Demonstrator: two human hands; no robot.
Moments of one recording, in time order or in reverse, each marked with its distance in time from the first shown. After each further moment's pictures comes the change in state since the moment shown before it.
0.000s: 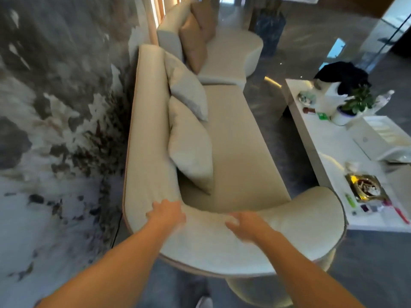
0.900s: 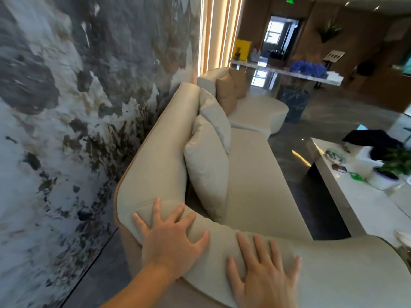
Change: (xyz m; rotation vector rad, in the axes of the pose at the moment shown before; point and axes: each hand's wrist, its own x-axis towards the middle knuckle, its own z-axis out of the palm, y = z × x) left_hand 0.020 0.011 0.123 -0.138 0.866 0.003; right_hand 0.004 0.015 0.115 -0.118 0.817 -0.136
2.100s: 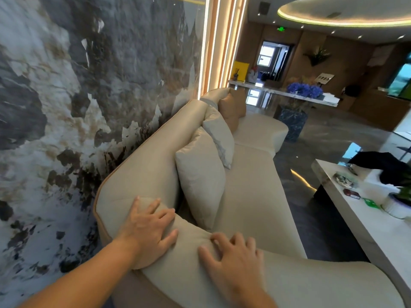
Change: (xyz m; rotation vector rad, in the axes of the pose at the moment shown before) left_hand 0.176 -0.117 -0.004 0.159 -0.056 0.375; right_hand 0.150 -0.114 0.053 0.077 -0.187 -0.022
